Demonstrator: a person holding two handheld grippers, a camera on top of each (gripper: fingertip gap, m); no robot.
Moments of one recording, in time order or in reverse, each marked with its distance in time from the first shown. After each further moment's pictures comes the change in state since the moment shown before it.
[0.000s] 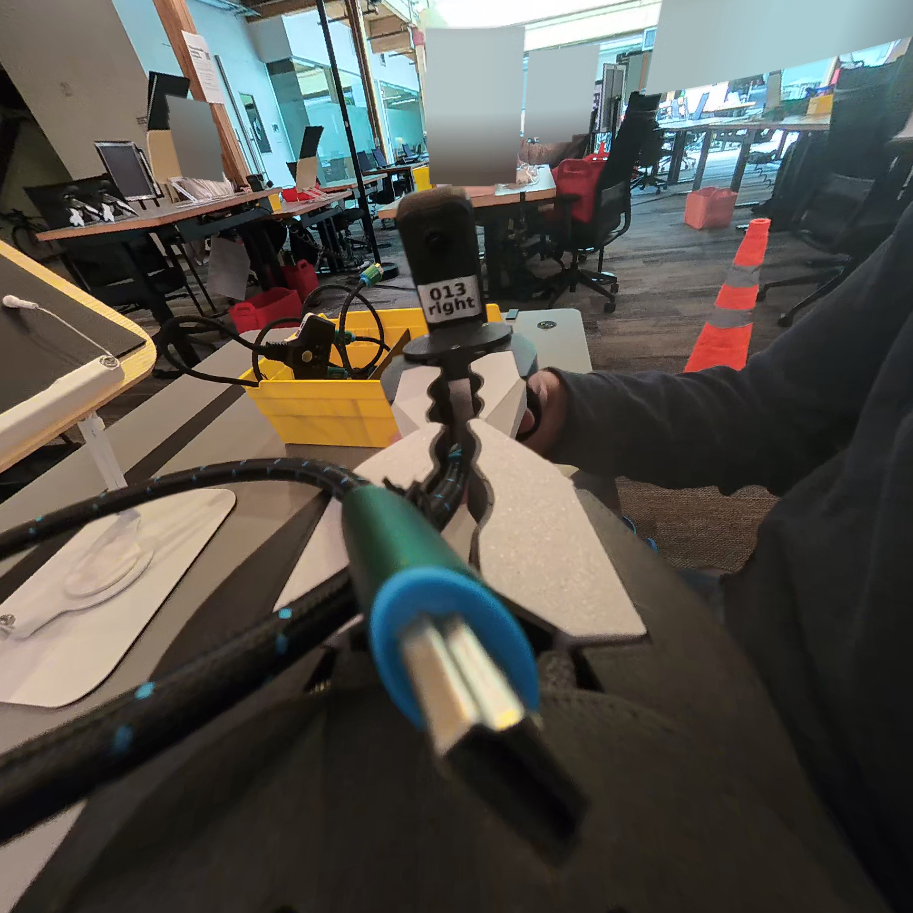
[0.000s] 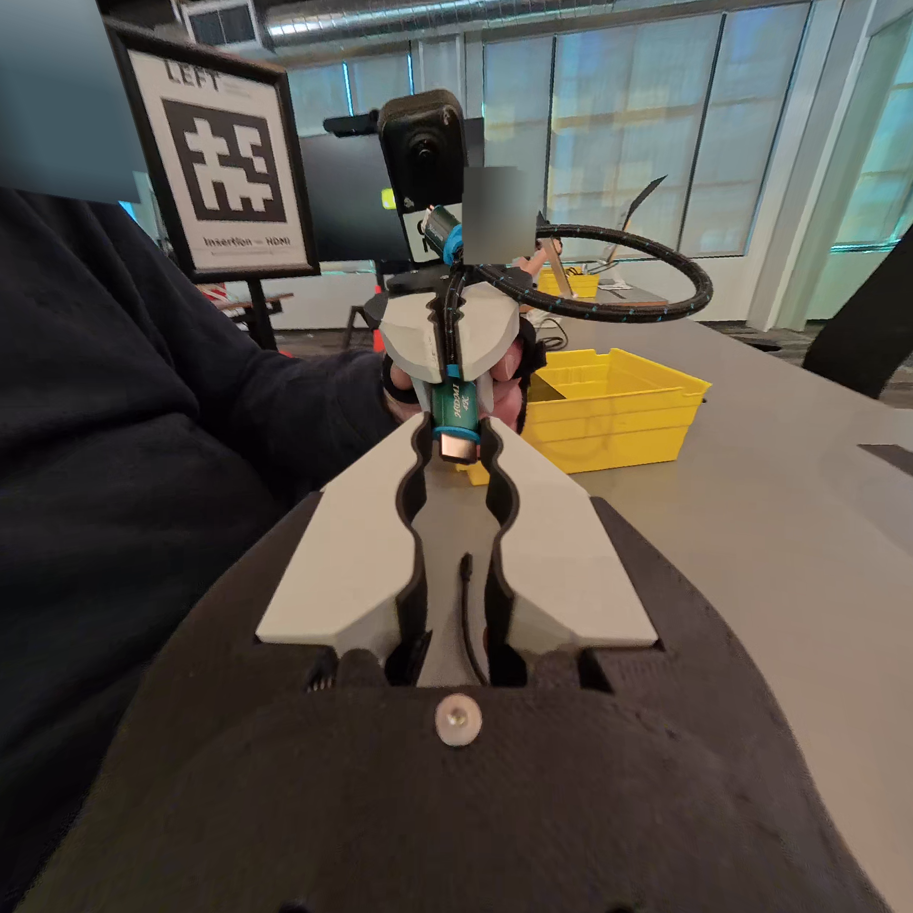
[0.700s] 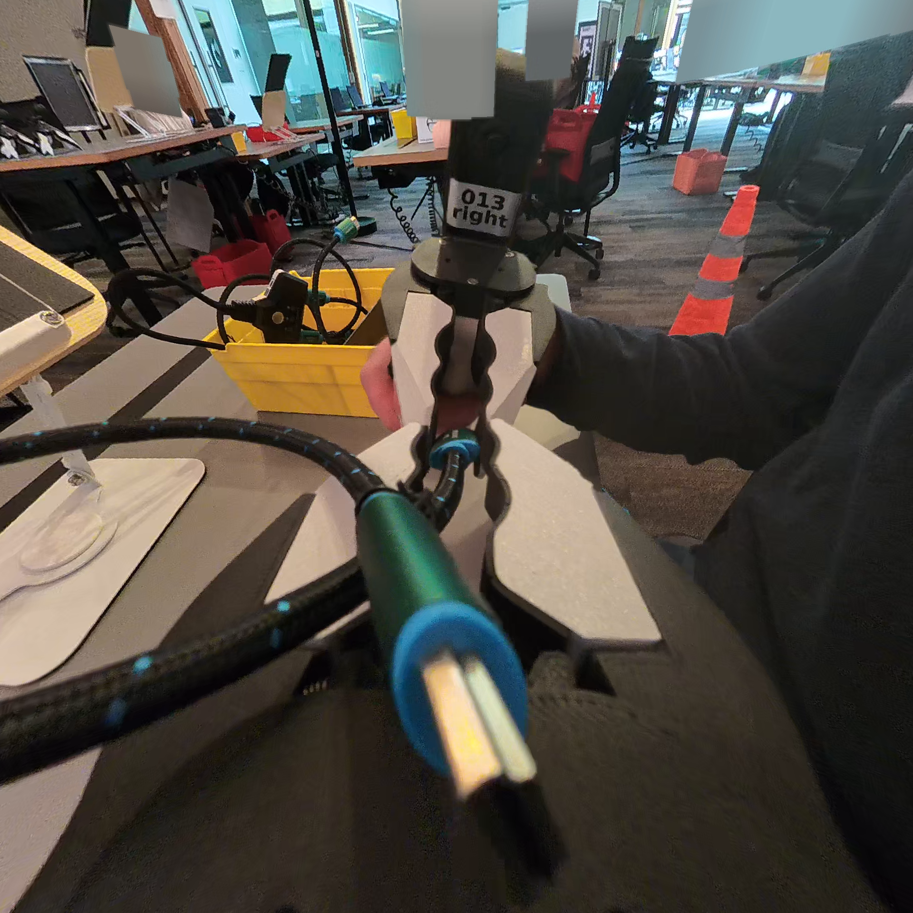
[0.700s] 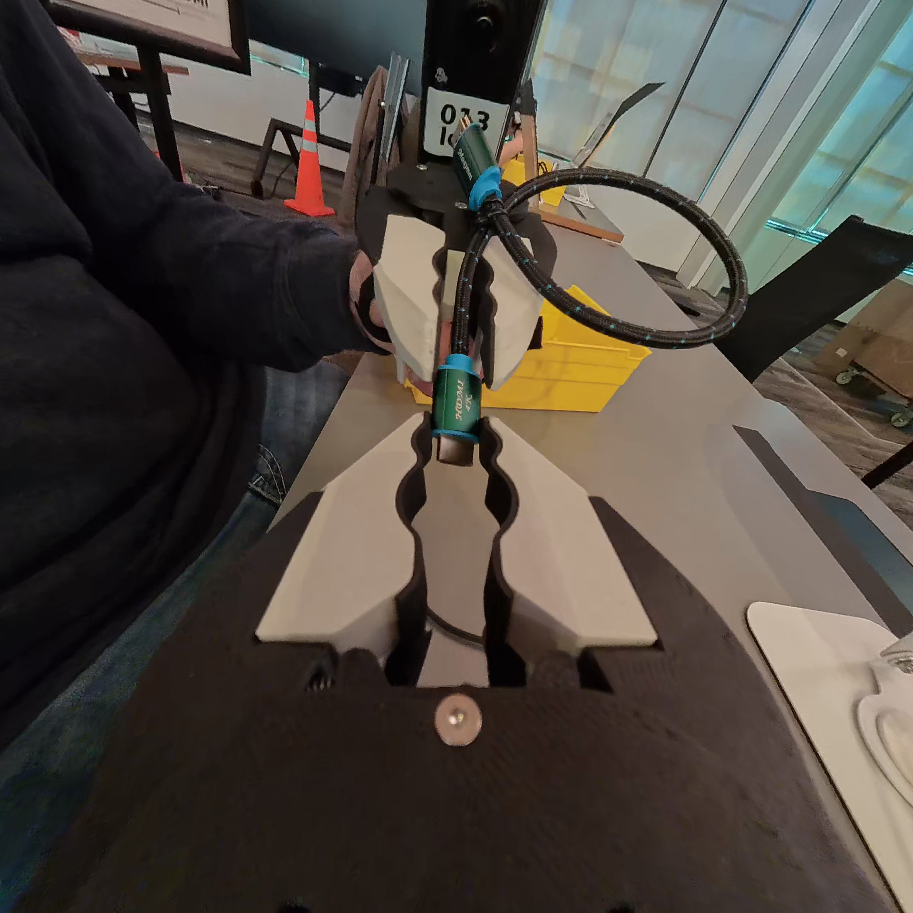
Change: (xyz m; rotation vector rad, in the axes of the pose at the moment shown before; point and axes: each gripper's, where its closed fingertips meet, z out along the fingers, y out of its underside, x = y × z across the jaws) left arm 0.006 0.013 0.003 -0.082 0.039 -0.039; right arm -0.001 0.013 -0.007 -0.270 0.100 -0.286
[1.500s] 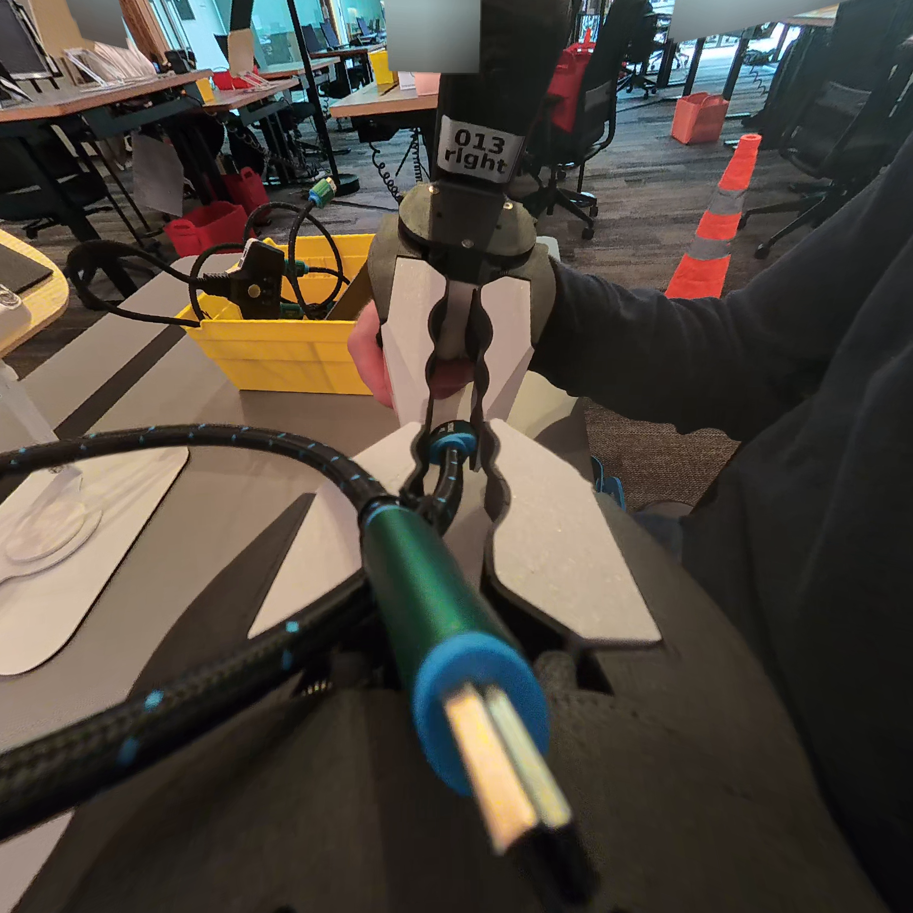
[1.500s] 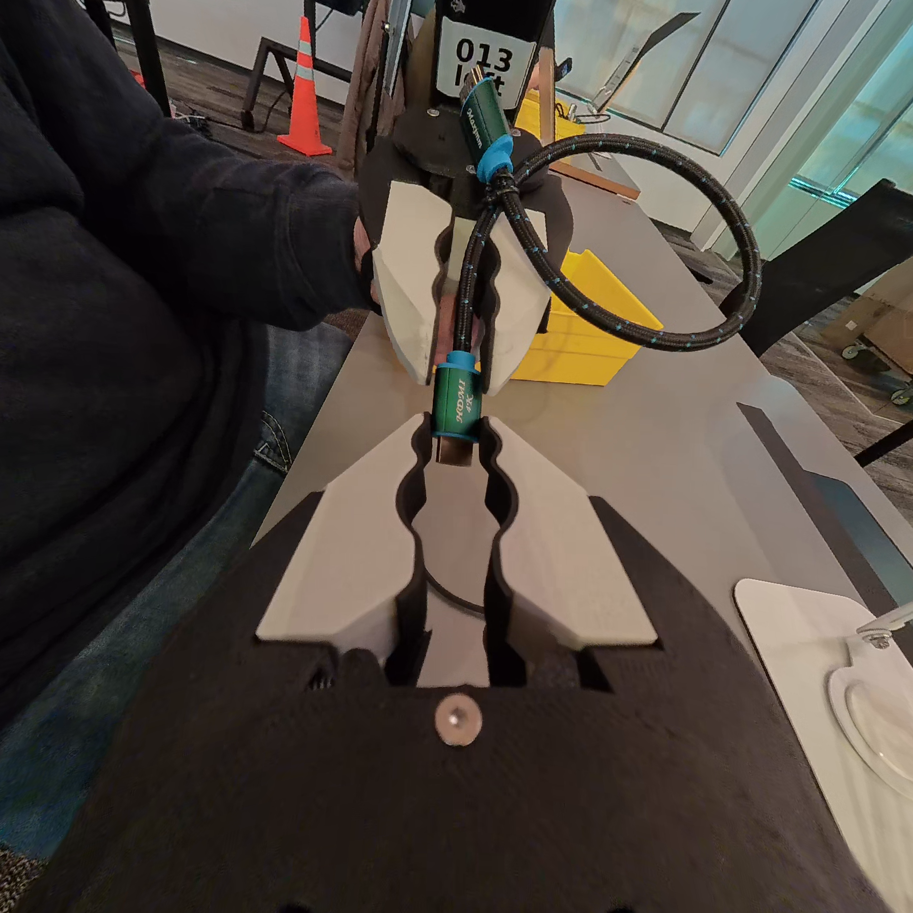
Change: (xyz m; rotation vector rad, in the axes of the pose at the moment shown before) left arm 0.007 0.007 0.003 -0.081 0.025 0.012; right arm -0.007 0.005 -0.003 -0.101 -0.010 -0.033
